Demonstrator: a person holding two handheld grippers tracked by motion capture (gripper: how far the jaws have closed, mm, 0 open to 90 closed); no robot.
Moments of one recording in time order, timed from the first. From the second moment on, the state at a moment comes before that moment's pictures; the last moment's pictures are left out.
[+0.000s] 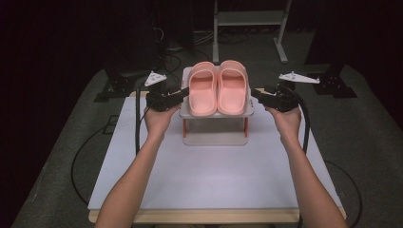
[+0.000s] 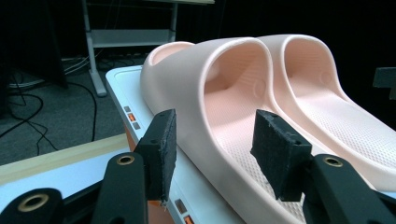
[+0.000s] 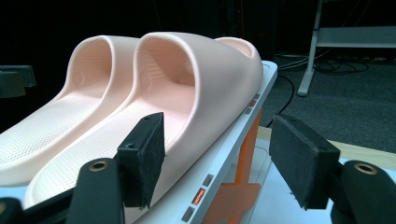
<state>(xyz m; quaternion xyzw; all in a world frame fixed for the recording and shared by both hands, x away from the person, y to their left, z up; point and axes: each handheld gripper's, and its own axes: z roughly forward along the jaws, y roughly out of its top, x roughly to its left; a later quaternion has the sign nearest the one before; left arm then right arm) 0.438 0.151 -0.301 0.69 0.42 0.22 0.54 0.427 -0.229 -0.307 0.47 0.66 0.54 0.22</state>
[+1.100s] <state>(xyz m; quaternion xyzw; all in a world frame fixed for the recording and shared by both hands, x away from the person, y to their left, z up) 0.411 0.163 -0.313 0.70 0.40 0.22 0.55 0.397 -0.252 -0.339 0.47 0.67 0.53 0.22</state>
